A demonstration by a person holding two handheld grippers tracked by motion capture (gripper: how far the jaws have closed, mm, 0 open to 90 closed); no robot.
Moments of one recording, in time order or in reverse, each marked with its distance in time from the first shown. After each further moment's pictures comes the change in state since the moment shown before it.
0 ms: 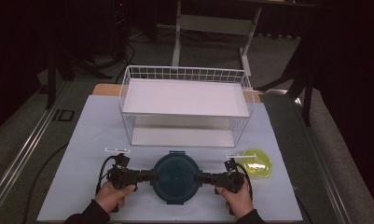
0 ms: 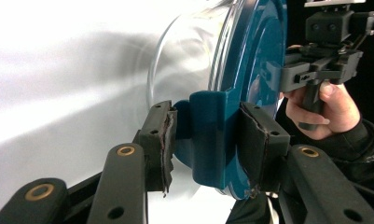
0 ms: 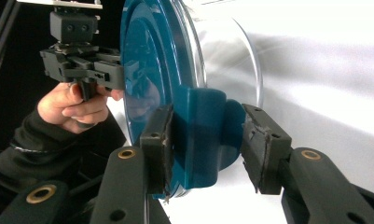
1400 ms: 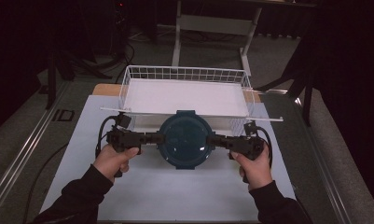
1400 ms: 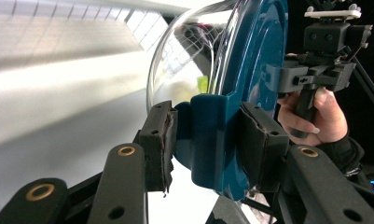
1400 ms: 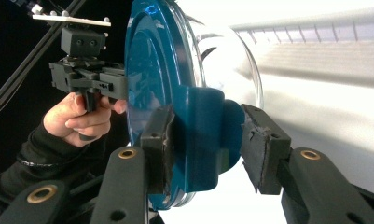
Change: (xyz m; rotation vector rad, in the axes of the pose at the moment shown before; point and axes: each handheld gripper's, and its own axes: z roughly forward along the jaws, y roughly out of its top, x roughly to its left) left arm -0.075 0.106 -0.040 -0.103 -0.041 0.114; right arm 0.074 0.095 -0.066 -0.148 -0.025 -0.147
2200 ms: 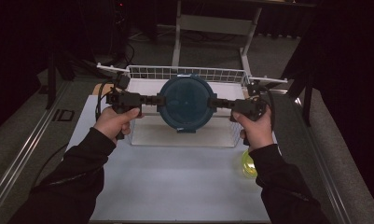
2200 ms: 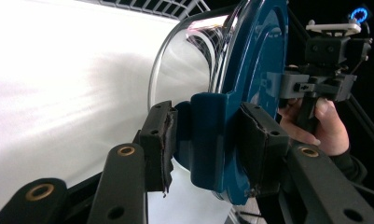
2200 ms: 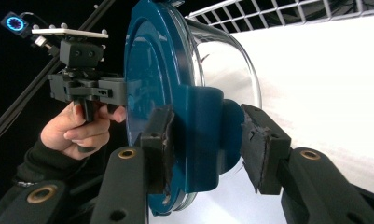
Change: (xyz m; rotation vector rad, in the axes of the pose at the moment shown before) left arm 0.000 0.090 -0.010 -0.063 0.012 -0.010; right arm 0.007 0.095 0.001 -0.051 -0.020 -0.014
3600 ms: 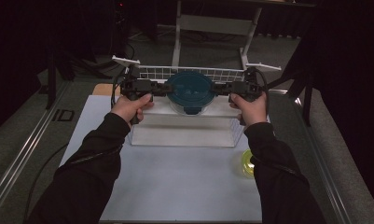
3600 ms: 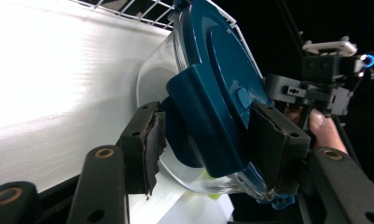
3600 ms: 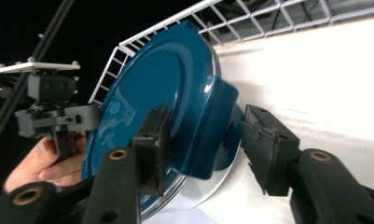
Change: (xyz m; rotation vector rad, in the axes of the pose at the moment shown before) left arm 0.038 0.026 0.039 -0.001 0.005 -0.164; right arm -0.049 0.039 0.022 0.016 -0.147 0.187
